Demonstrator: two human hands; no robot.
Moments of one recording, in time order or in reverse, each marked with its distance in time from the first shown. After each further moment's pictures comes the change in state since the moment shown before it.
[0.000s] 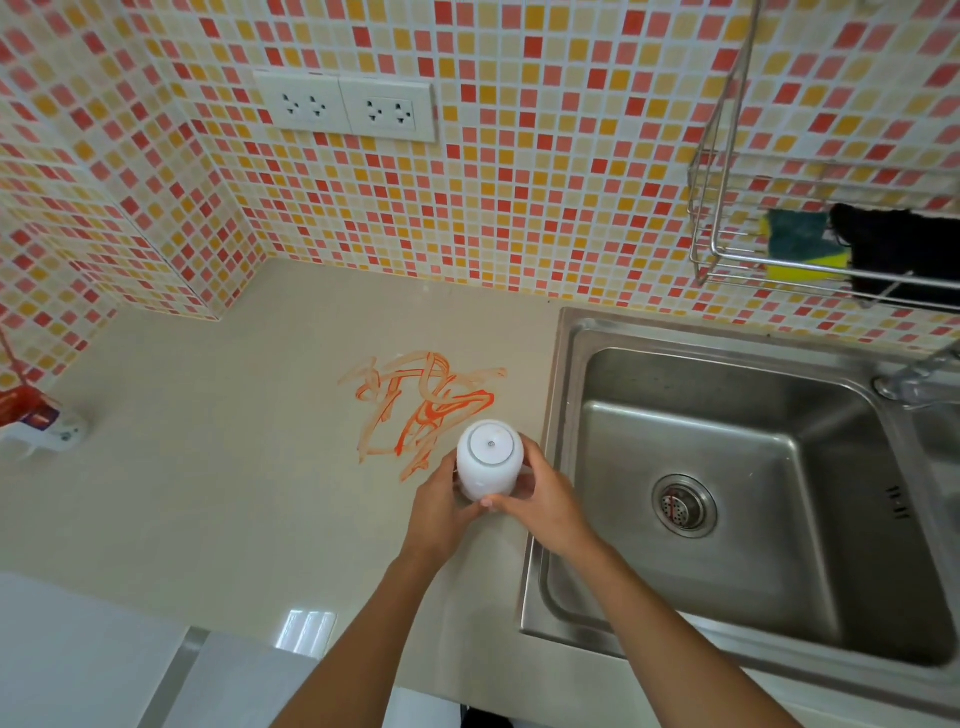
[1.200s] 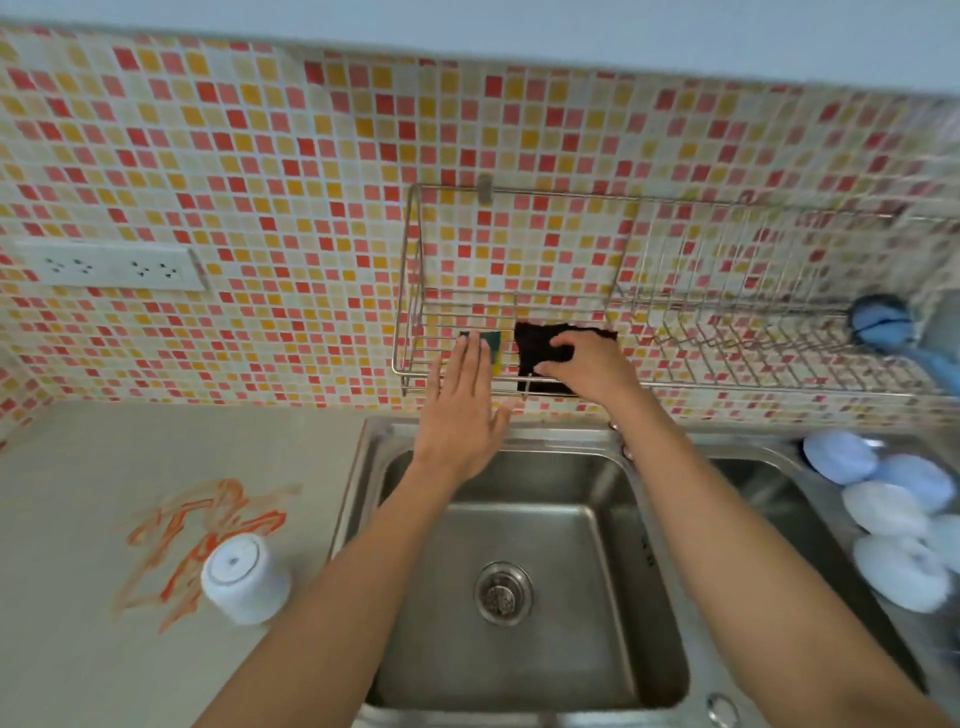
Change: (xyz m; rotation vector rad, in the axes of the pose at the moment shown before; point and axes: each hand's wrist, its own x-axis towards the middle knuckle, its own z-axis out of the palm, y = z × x) left_hand 0.072 0.331 0.168 0.954 0.152 0.643; right_hand -0.002 -0.111 -0.408 -0.744 0.427 0.102
